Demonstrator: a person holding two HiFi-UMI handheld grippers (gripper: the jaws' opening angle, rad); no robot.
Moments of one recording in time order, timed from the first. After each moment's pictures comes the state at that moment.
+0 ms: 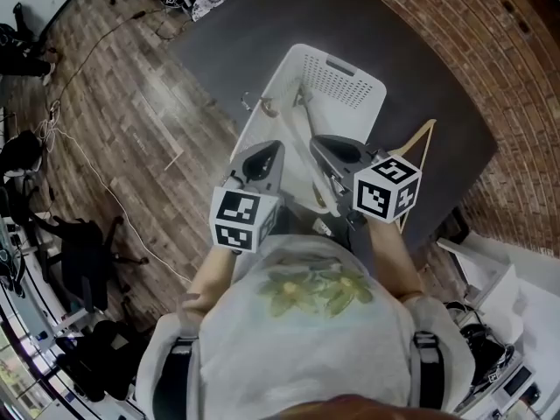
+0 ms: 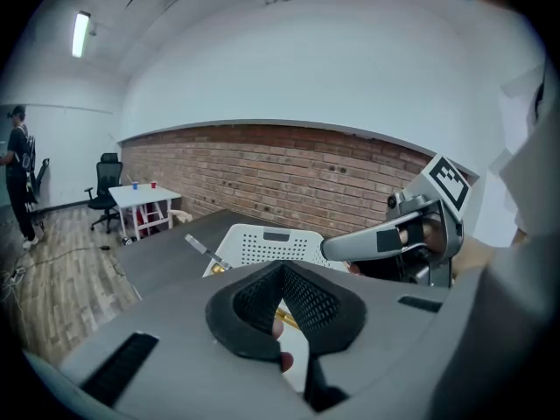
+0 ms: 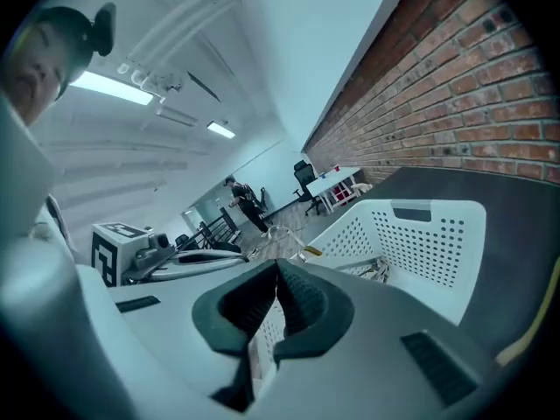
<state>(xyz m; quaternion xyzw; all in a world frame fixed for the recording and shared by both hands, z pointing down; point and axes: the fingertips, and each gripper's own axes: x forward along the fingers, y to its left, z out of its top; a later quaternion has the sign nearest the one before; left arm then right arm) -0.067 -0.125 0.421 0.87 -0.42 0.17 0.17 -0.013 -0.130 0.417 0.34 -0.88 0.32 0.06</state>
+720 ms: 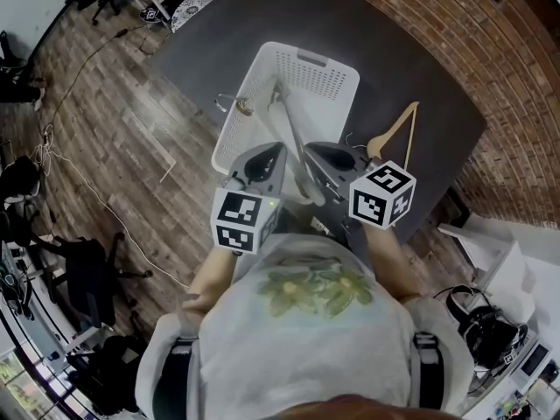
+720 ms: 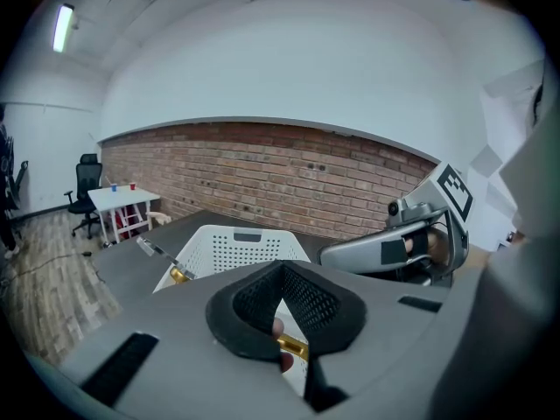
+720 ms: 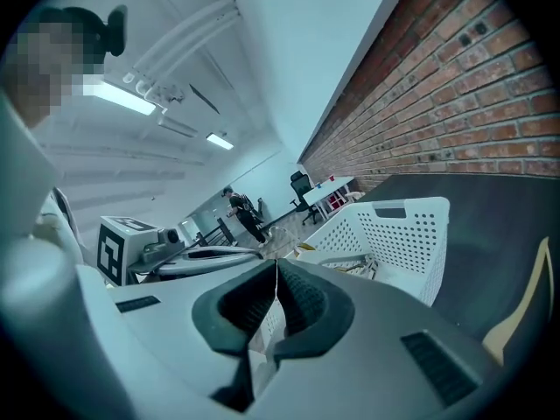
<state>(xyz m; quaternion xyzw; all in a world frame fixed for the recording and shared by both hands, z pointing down) -0.016 -0.100 0.415 0.90 -0.37 0.17 0.16 0.021 -0.091 0.414 0.36 -0.88 0.31 0.02</state>
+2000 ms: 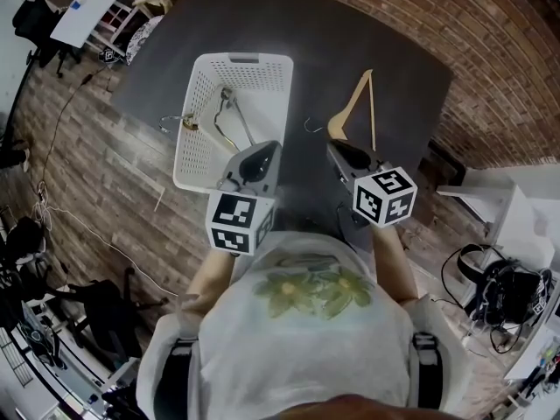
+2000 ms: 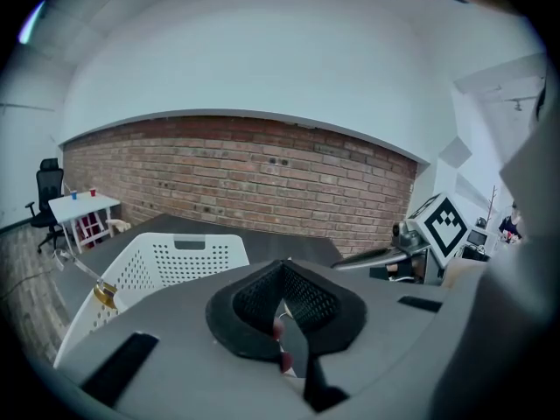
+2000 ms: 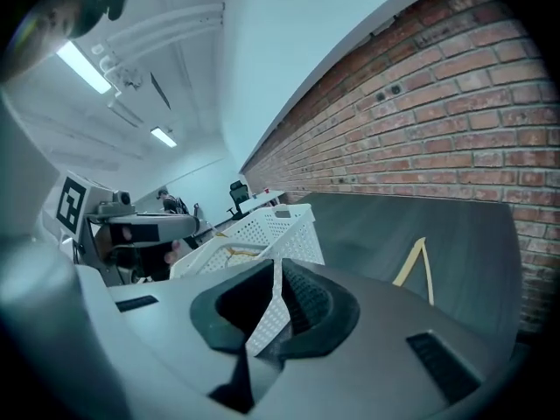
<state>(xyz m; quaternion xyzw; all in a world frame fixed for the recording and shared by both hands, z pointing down) 0.083 -0.064 0.410 0.93 -0.28 0.18 0.13 0.180 -0.035 0.464 0.56 -0.77 0.29 0.06</state>
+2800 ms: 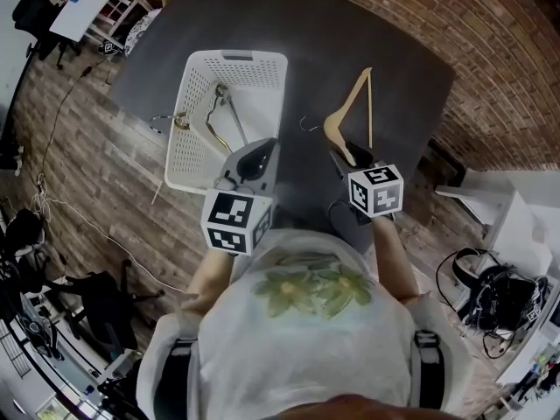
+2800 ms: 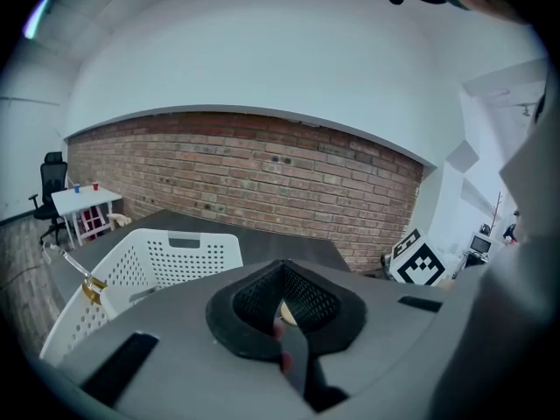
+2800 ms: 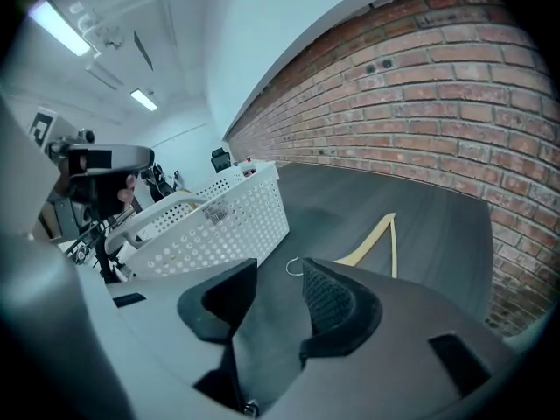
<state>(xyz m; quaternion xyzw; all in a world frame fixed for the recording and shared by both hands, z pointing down) 0.104 -0.068 0.413 0.93 -0.29 0.18 0.15 0.227 -0.026 0.546 0.58 -0.73 0.32 0.17</state>
